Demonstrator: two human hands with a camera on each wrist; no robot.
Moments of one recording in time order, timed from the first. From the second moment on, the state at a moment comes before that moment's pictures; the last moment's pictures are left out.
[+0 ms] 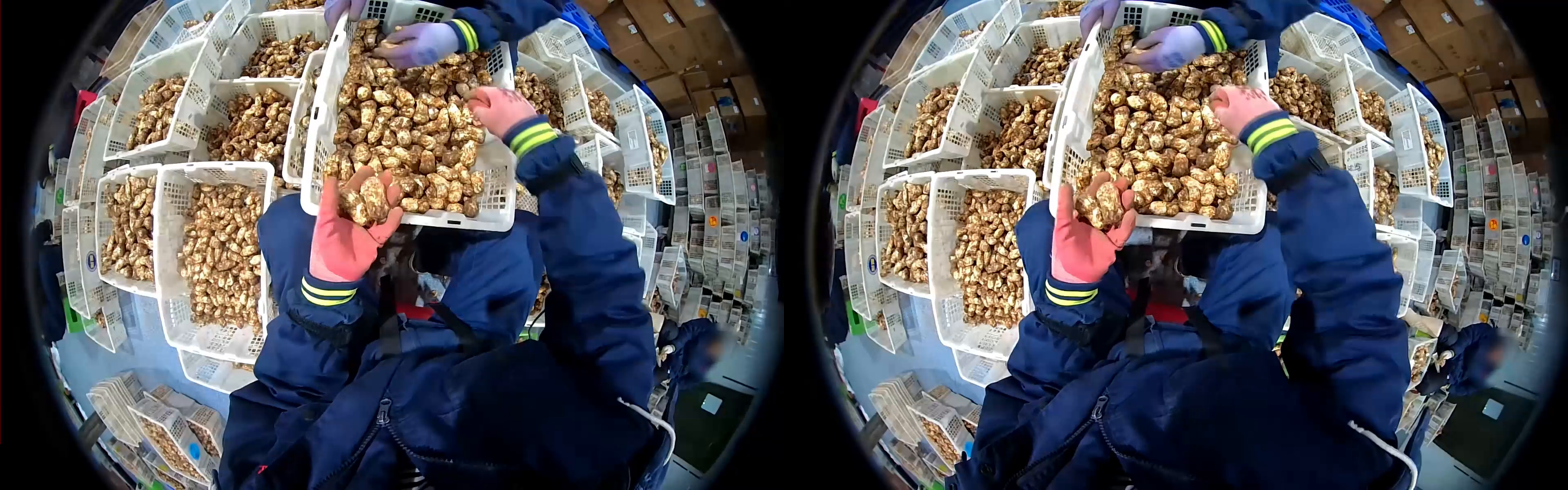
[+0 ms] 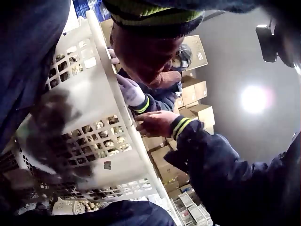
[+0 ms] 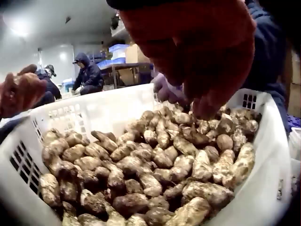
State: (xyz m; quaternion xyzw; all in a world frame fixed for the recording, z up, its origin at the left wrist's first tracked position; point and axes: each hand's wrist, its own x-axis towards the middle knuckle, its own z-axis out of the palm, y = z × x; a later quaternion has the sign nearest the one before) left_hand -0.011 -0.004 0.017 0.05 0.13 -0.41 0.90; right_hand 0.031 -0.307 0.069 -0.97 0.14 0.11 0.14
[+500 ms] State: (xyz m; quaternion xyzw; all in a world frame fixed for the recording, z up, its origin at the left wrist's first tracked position) left_hand -0.011 -0.022 0.017 0.19 0.08 -0.37 0.90; right_hand 0.052 -0.270 0.065 -0.93 0.13 0.22 0.25
